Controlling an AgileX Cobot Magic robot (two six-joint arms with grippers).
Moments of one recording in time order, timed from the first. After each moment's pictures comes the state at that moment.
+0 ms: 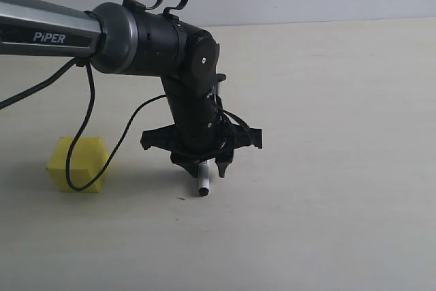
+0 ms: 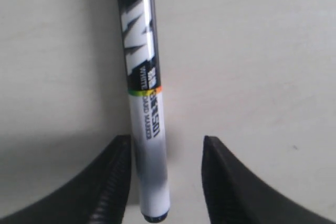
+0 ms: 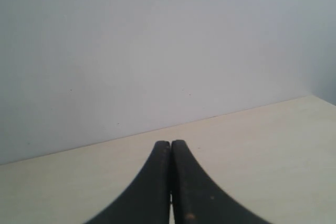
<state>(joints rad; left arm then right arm) -0.78 2.16 -1.47 -0.11 0.88 -0.61 -0.18 0.01 0.00 -0.03 0.06 0.21</state>
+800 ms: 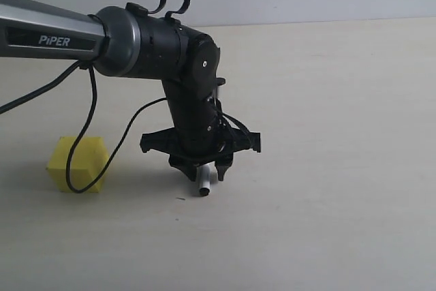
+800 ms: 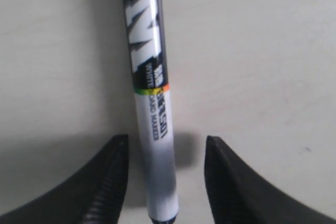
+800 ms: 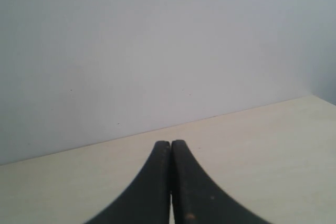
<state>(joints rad) -0.78 2.17 -1.47 -0.11 0.89 -0.61 -0.18 0.01 0.00 -0.03 0.06 0.21</state>
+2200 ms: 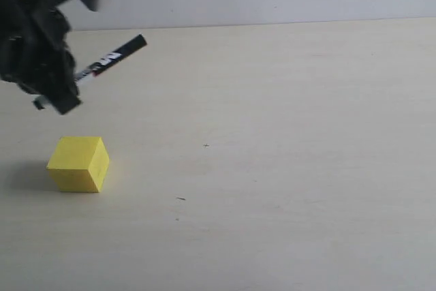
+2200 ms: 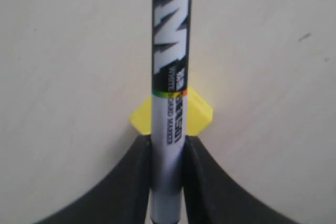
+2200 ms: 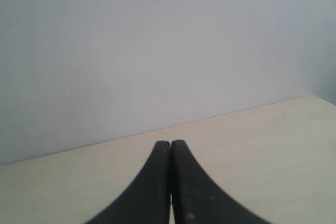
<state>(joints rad) -0.53 1.49 -1.20 0.09 1.07 0.38 -0.18 0.01 0.00 -0.03 0.06 0.21</state>
